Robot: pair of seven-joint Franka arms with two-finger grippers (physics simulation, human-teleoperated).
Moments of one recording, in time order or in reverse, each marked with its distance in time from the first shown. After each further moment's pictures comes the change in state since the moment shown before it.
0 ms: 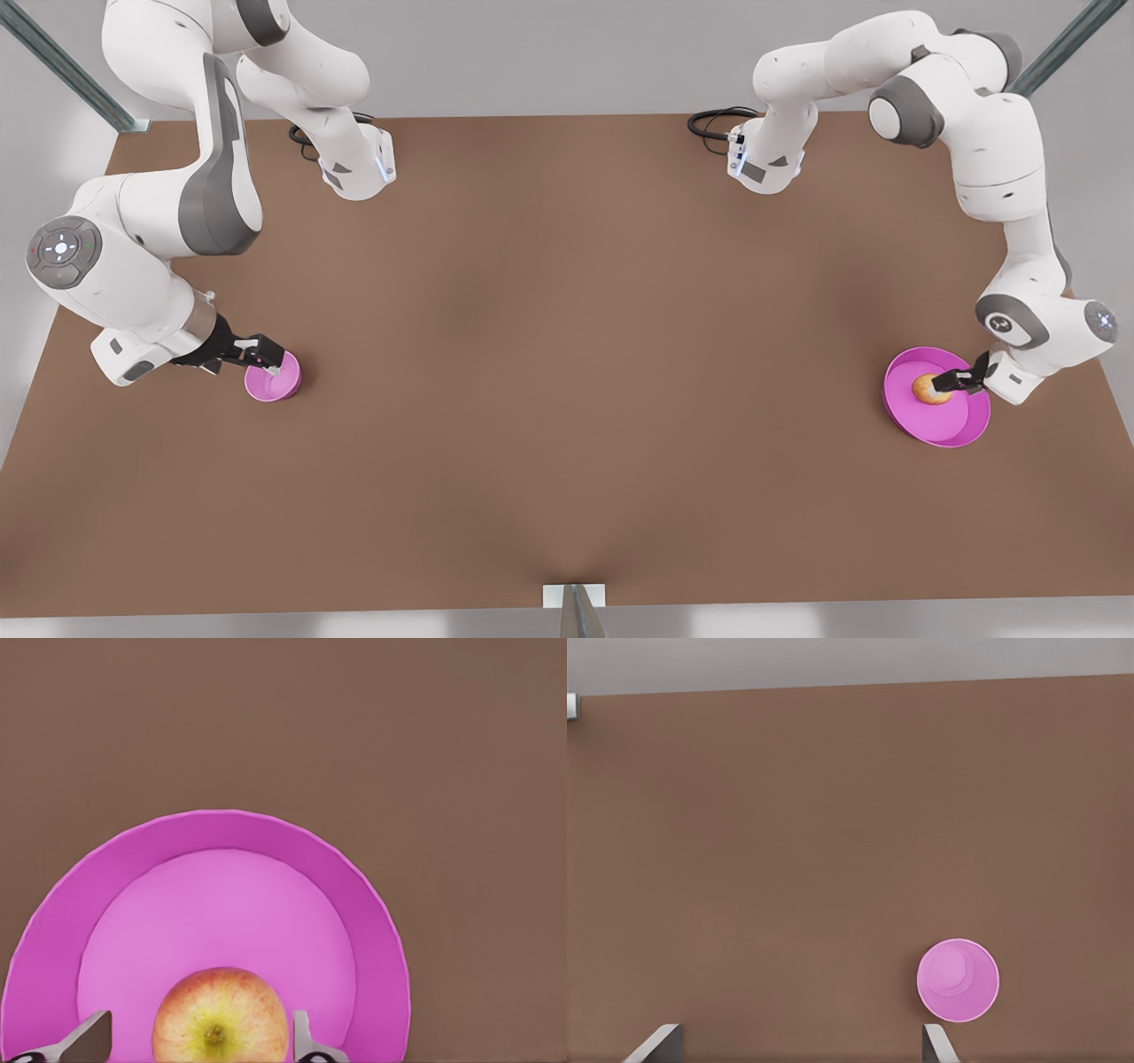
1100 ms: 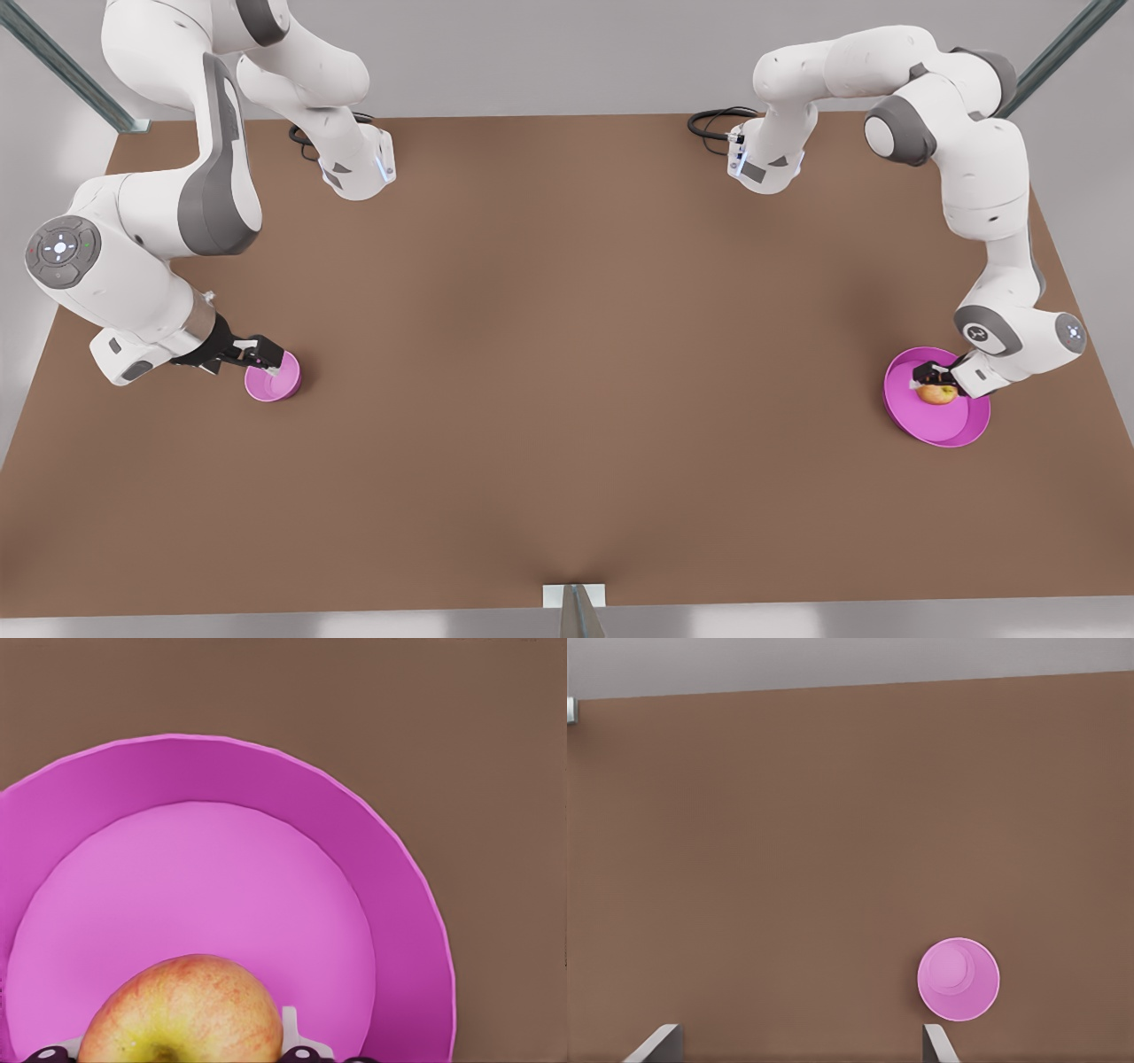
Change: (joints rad) left arm 0.000 0.068 -0.003 -0.009 -0.023 0.033 0.359; right arm 0.000 0.000 0.000 0.001 0.000 0.000 0.011
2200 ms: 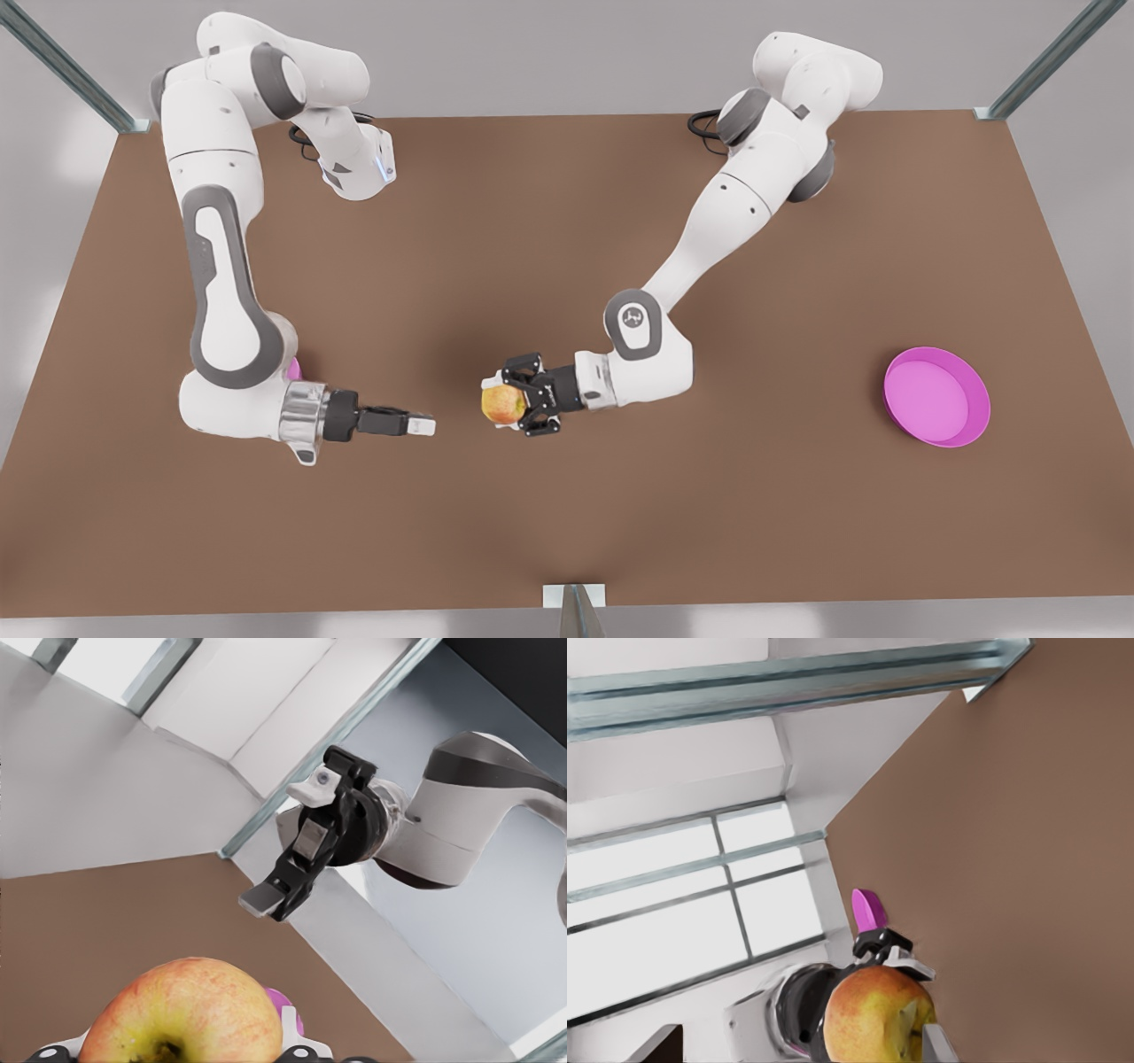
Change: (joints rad) left arm -0.600 0.303 -0.753 0.802 -0.815 0.156 0.029; right arm 0.021 0.364 0.074 -0.016 1.351 0.257 -0.267
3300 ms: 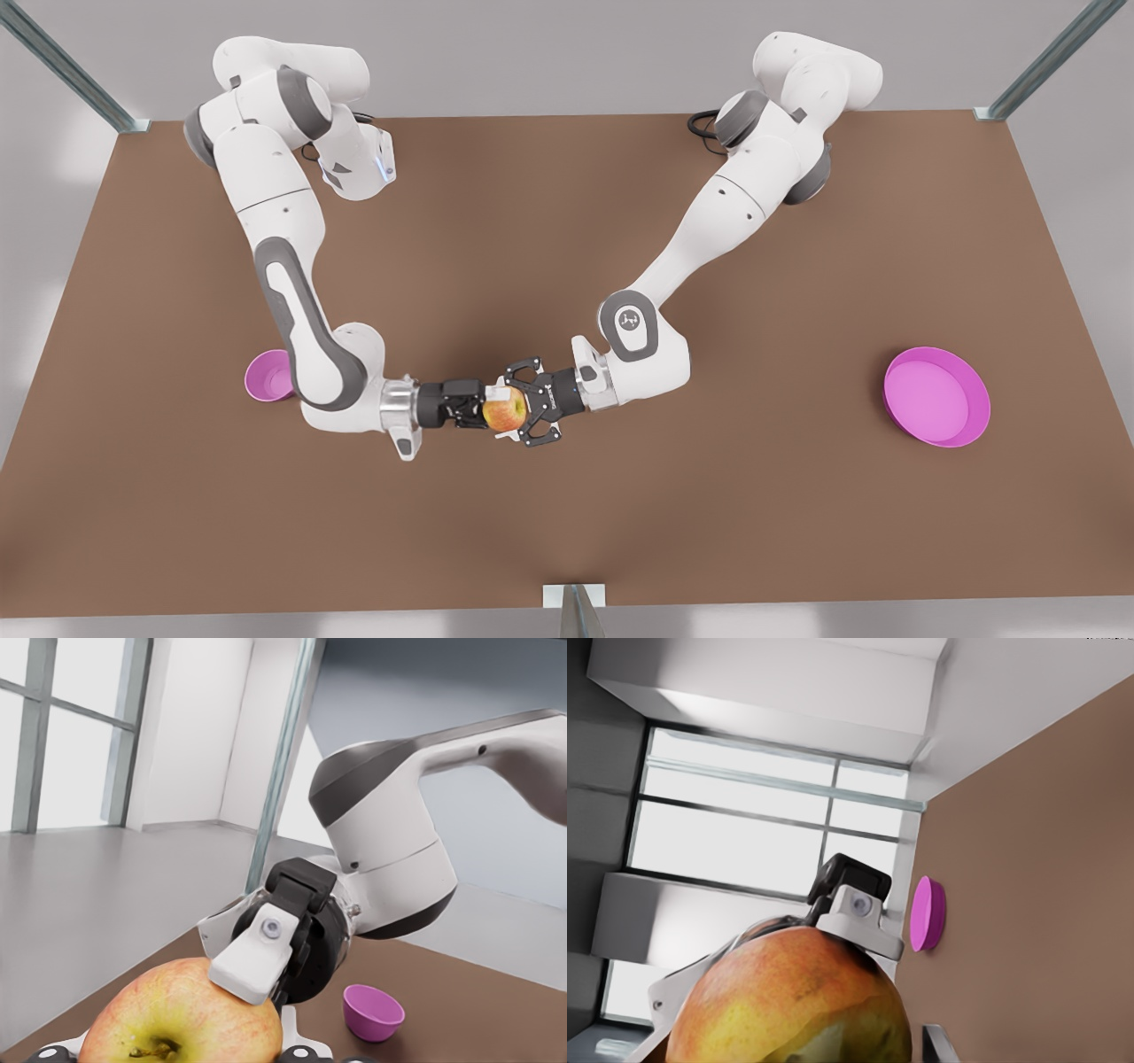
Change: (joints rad) left arm -0.003 0.019 -0.013 -0.001 -0.097 0.078 0.618; right arm 0.098 0.122 0.059 -0.077 0.287 -0.019 -0.725
